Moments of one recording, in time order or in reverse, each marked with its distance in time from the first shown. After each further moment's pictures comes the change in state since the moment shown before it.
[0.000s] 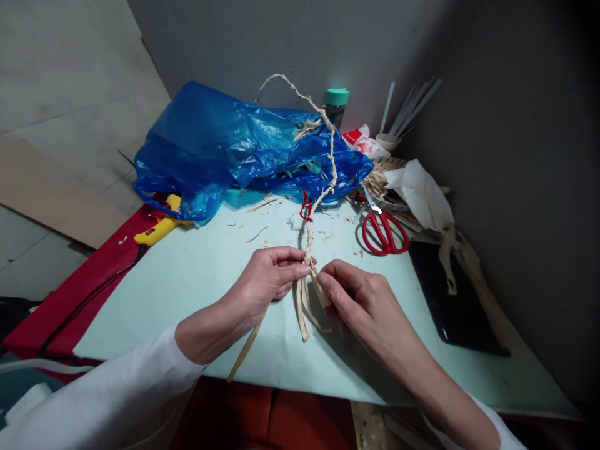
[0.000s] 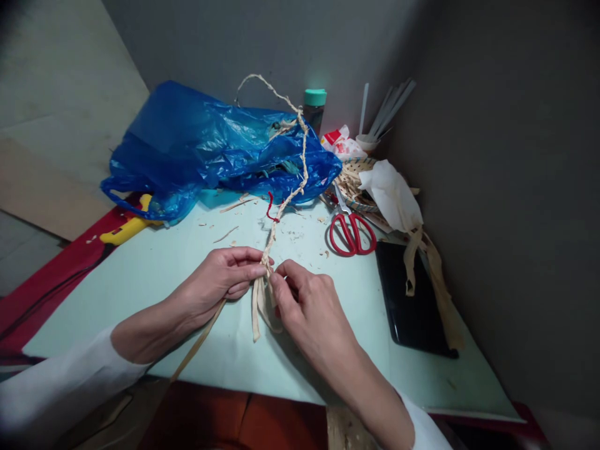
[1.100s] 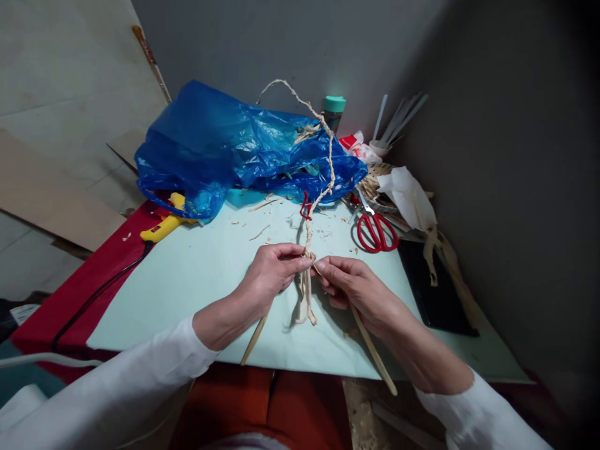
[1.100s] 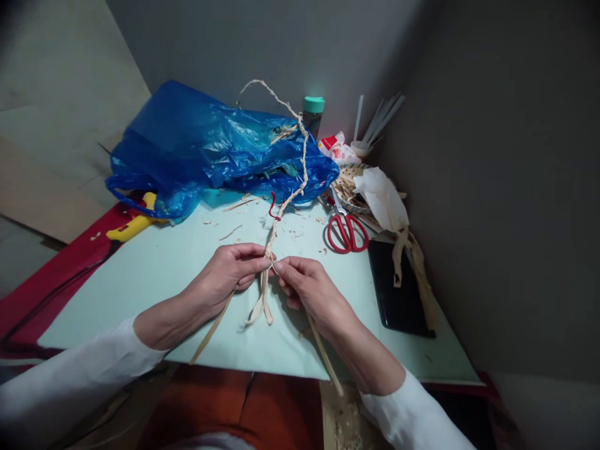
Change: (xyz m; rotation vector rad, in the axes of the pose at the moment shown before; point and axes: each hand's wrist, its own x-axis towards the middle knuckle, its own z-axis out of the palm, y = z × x) left_hand 0.000 -0.004 -0.002 0.000 0.007 0.068; right_hand 0.014 0.003 0.007 0.741 -0.166 0.299
